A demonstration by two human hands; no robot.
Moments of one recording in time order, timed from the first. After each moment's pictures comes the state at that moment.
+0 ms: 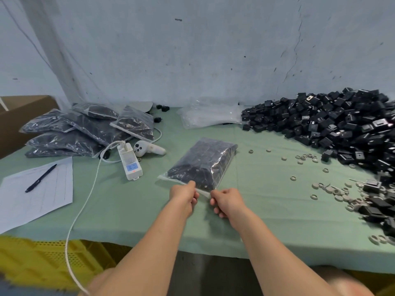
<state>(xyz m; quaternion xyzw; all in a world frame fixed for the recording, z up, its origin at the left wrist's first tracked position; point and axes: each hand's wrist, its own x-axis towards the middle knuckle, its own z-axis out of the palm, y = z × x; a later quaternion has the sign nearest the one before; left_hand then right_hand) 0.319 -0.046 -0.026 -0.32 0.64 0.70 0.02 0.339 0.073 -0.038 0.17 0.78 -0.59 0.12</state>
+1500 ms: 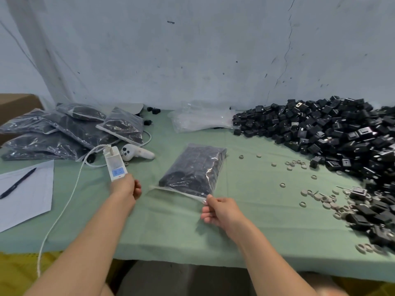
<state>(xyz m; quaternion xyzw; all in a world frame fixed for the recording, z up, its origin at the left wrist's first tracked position) 0.278 -0.150 -0.012 -0.37 0.56 0.73 -0.11 0.341 0.089 -0.039 0.16 0.64 -0.74 0.14</state>
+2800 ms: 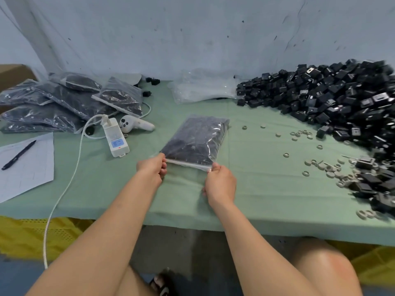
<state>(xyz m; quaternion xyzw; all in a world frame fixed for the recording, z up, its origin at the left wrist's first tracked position) 0.287 -0.092 -0.037 -0.33 0.60 0.73 -0.03 0.346 0.062 -0.055 0.20 0.82 -0.54 -0.05</state>
